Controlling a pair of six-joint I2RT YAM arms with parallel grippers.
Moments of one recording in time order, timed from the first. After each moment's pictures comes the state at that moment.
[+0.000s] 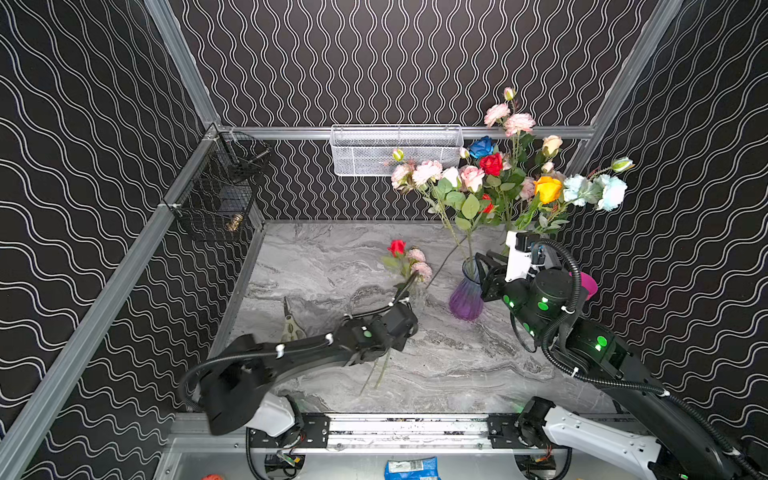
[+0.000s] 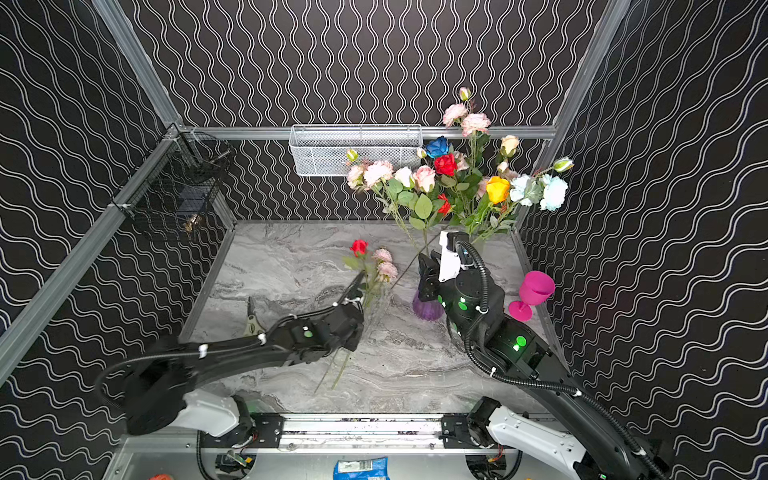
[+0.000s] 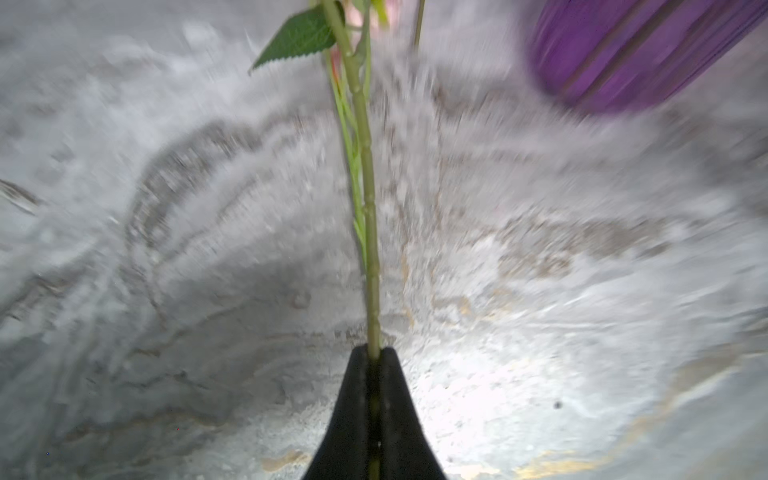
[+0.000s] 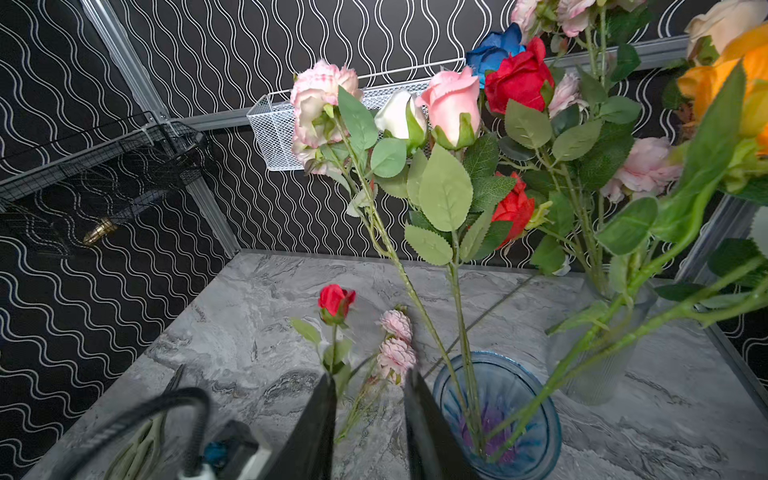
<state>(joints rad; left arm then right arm) -1.02 1.37 0.86 -0.33 -0.42 -0.43 0.81 0.87 1.11 -0.38 0.44 0.25</state>
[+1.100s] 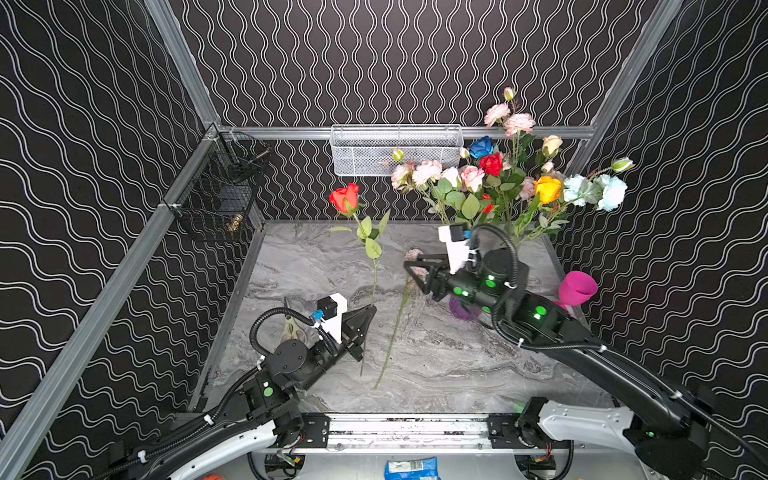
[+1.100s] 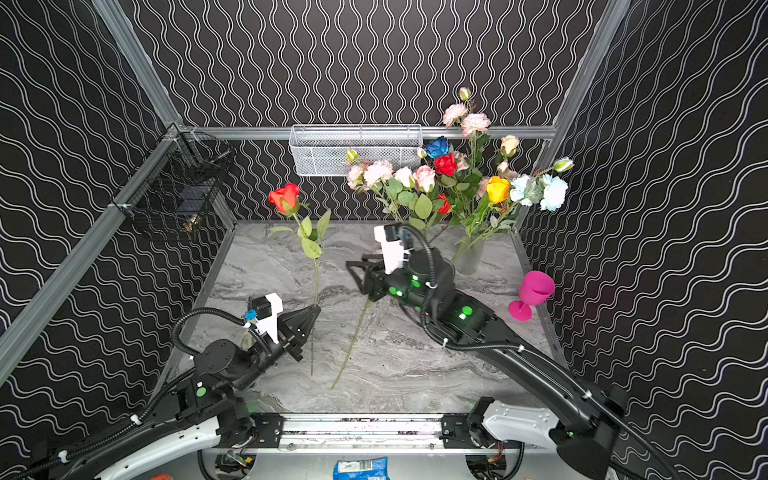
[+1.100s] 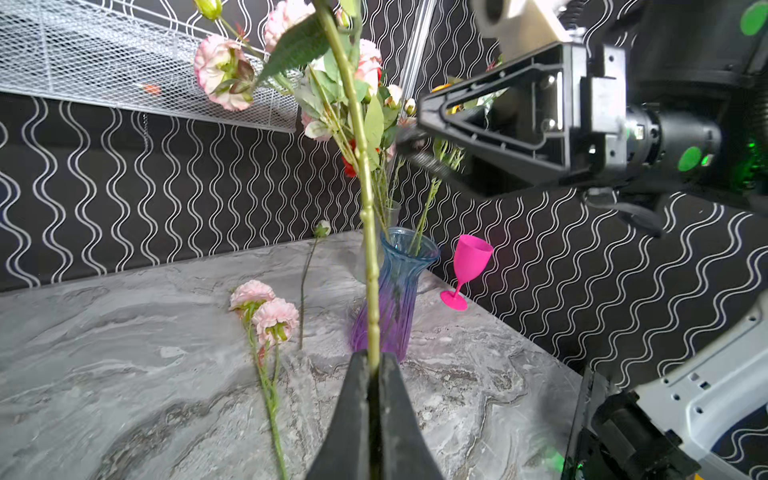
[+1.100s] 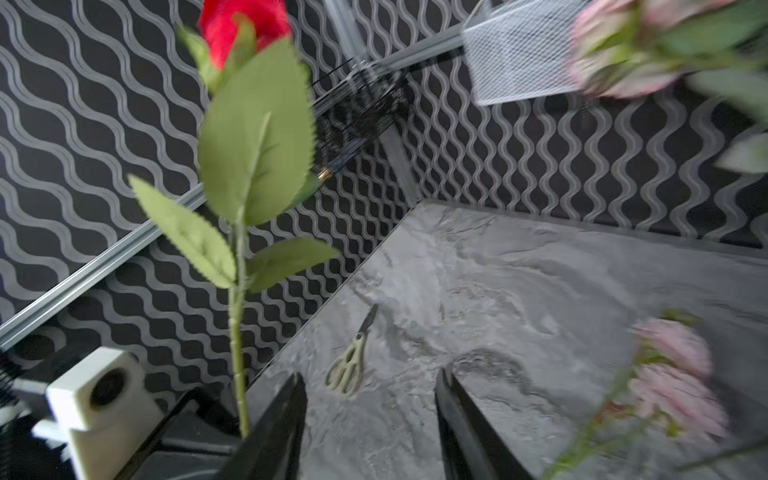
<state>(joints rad) -1.02 0.52 0.45 0.20 -0.24 -0.23 0.90 1.20 1.21 -0.16 -0.12 0.43</state>
